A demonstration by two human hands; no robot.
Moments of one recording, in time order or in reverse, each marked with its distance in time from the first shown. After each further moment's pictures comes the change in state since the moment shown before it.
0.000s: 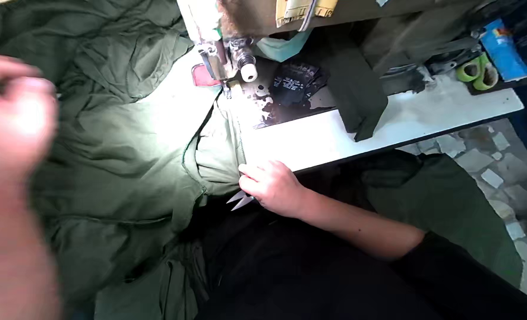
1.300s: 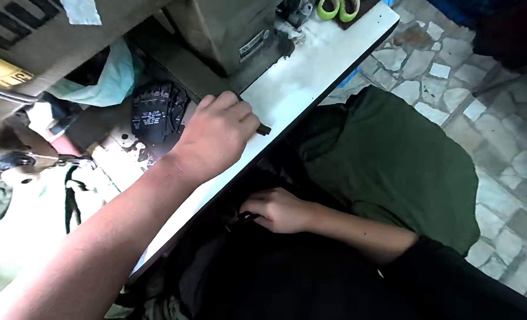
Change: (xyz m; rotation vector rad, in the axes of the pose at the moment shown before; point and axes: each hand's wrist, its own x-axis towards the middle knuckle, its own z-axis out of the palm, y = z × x) left_hand 0.082 0.362 0.159 -0.340 -0.311 1.149; right_hand -0.141 0.036 -0.073 0.503 -0.096 0.510
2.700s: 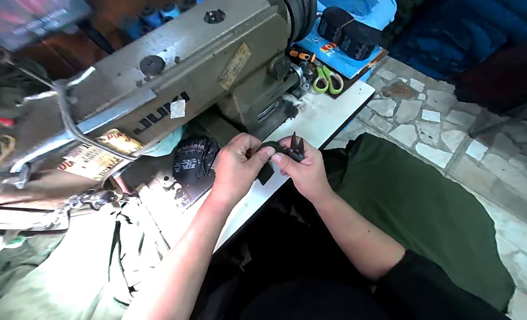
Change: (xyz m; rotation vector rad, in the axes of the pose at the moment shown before) left_hand 0.009 0.008 -0.004 -0.695 0.471 -0.559; right_hand 0.069 -0.005 -0.088 0.432 0.901 -0.004
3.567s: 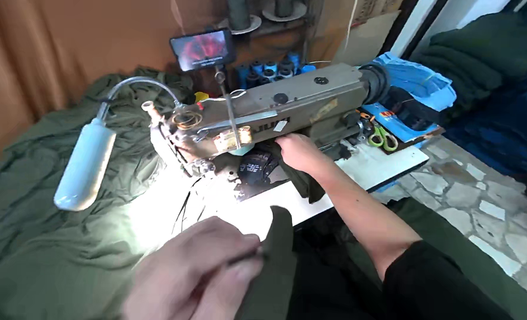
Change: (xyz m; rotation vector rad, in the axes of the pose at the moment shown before) left_hand -0.159 0.109 -0.115 0.005 0.437 0.394; right_hand 0.111 -0.026 0.104 -1.188 -0.763 -0.090
